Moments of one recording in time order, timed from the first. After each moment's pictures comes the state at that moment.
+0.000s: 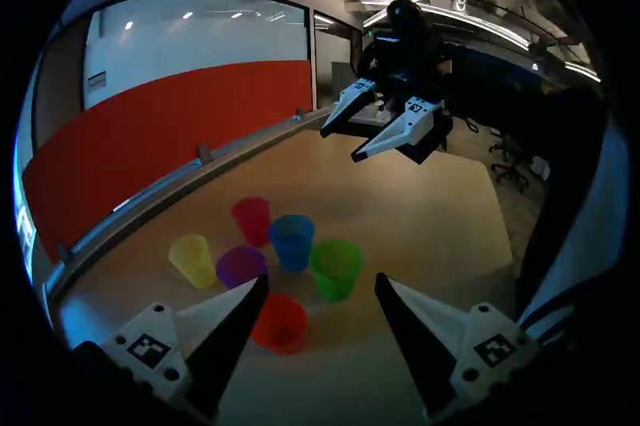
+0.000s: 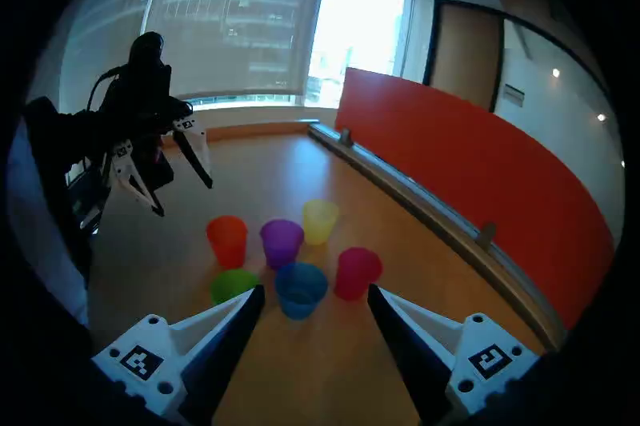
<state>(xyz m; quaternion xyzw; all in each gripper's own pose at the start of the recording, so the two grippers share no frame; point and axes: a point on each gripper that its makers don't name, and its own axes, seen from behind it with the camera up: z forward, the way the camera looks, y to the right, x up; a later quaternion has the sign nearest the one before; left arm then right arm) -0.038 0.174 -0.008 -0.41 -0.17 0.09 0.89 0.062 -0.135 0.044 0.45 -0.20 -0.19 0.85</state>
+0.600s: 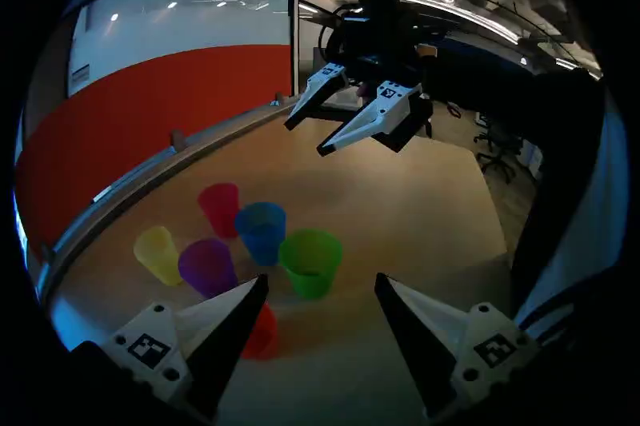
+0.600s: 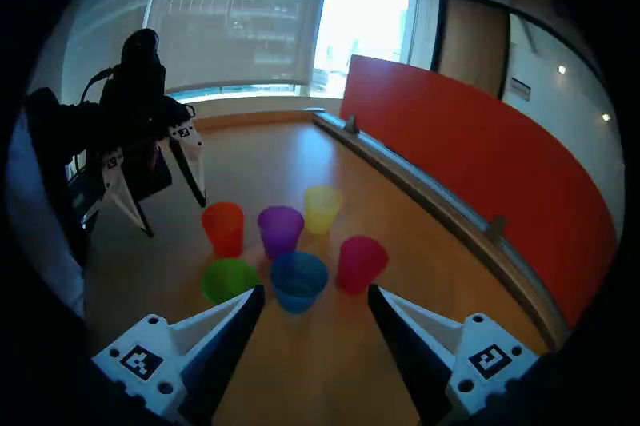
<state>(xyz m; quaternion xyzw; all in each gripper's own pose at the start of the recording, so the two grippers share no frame) -0.069 0.209 -0.012 -0.44 -0.19 0.09 0.87 0.036 -0.133 0.057 0.46 -0.22 -0.20 0.84</state>
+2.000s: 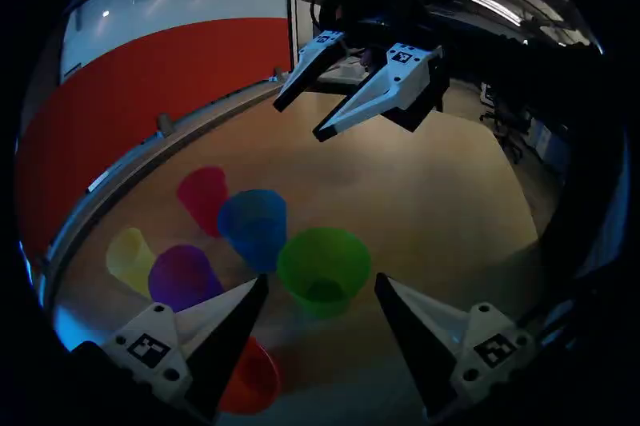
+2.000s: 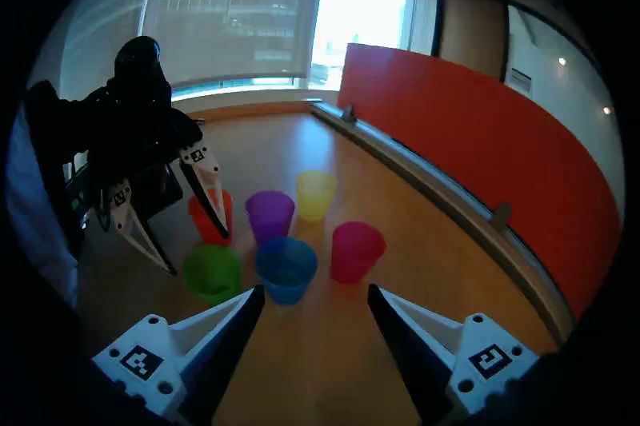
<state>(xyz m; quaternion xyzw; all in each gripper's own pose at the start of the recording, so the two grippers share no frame) -0.119 0.255 0.040 -0.43 -0.22 0.13 0.86 0.010 -0.129 0.075 0.46 -0.23 -0.20 0.83</state>
